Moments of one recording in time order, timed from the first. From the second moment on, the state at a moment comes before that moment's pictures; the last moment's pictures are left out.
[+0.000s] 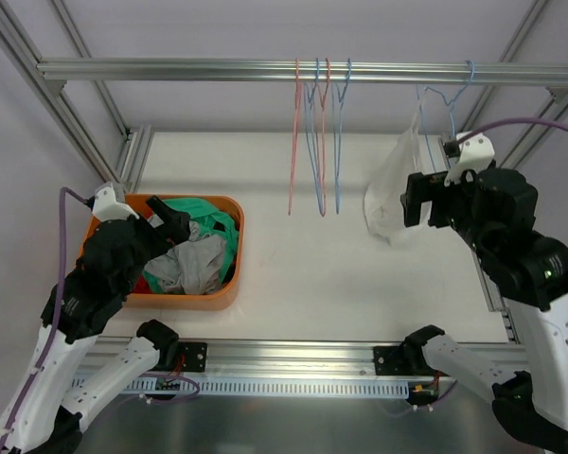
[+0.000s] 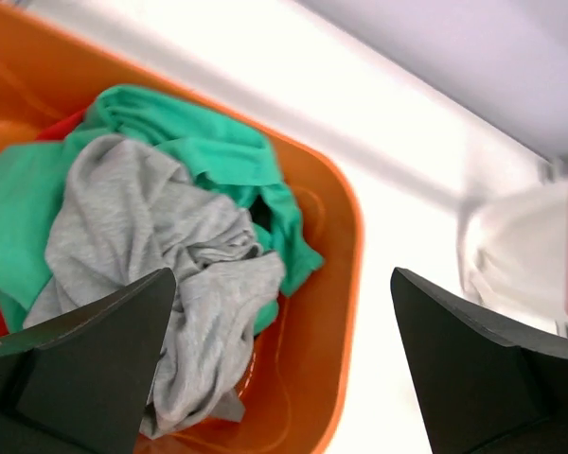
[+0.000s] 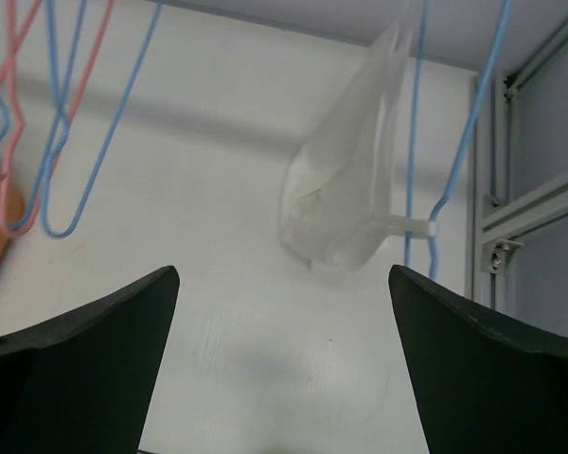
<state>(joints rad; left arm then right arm) -0.50 0.61 1.04 -0.86 -0.48 -0.72 0.50 0.89 1.56 -1.04 0.25 0.04</state>
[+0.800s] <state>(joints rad) -0.50 0.58 0.95 -0.88 -0.03 -0.40 -0.02 1.40 1.92 -1.03 -0.10 -0.10</state>
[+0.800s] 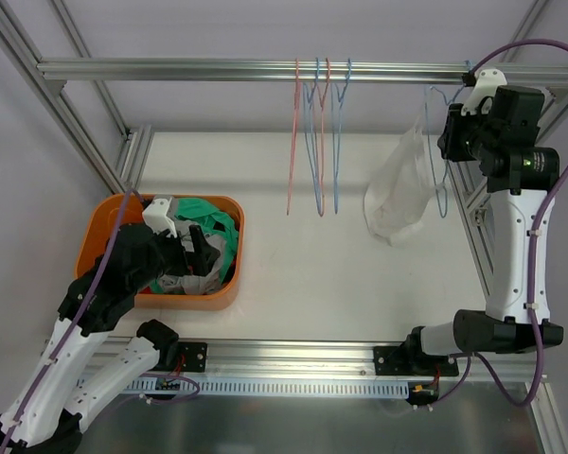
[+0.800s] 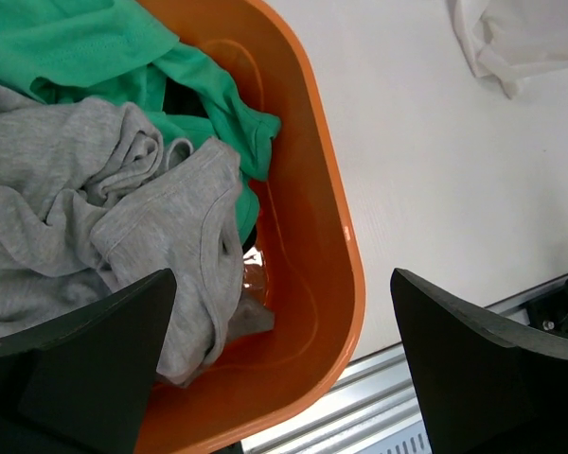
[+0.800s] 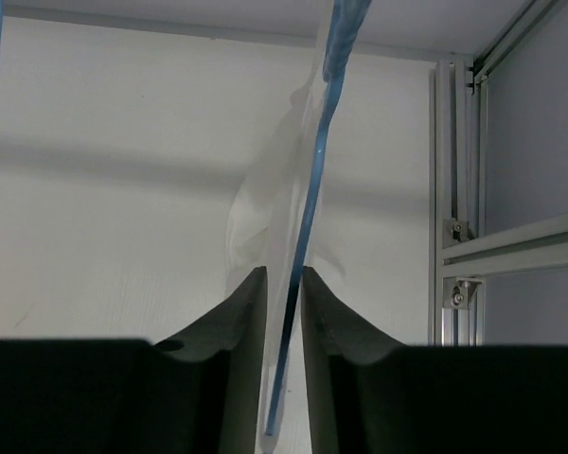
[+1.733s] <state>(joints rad) -0.50 0.70 1.11 -0.74 0.28 -0.32 -0.02 1.32 1.83 -0.87 -0.27 0.05</state>
